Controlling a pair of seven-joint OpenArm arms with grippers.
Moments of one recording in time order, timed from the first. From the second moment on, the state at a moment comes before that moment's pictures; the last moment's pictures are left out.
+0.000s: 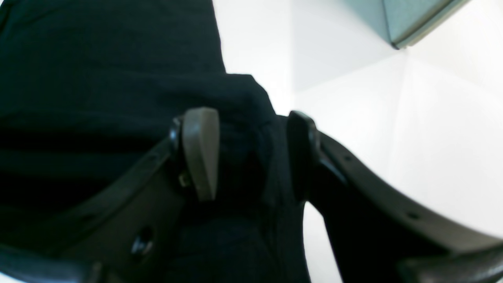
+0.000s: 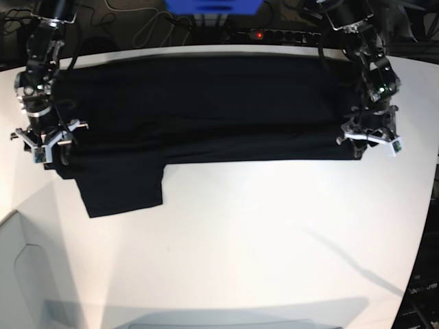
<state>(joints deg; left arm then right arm) 10.5 -8.0 -30.9 92.8 -22.6 -5.4 35.8 -14.5 14.5 23.9 92.7 1.8 22.3 -18.9</state>
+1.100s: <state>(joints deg) 11.3 -7.6 -30.9 104.2 -22.7 -5.6 35.8 9.6 17.5 16.0 82.4 1.7 29.9 -40.5</state>
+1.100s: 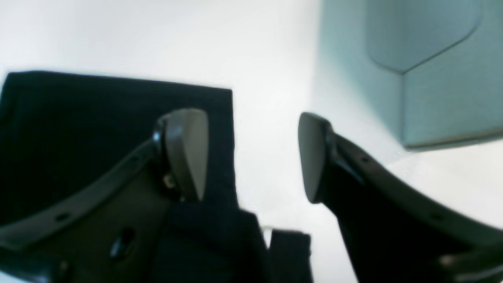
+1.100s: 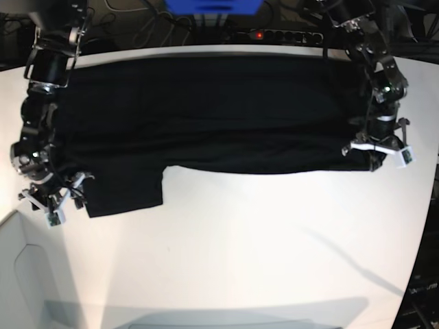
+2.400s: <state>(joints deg) 11.3 -7.6 -31.1 104.1 -22.8 -5.6 35.8 16.0 15.3 16.1 61.3 3.1 29.7 -39.5</state>
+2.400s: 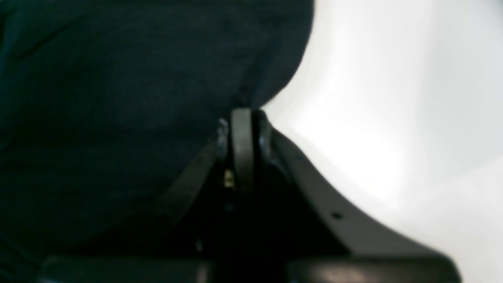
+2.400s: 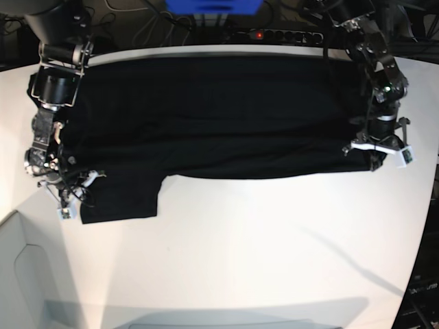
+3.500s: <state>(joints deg) 17.1 -7.6 -31.2 111.4 -22.8 -5.6 35.7 -13.7 9.1 28.4 115.1 1.9 34.1 -42.8</state>
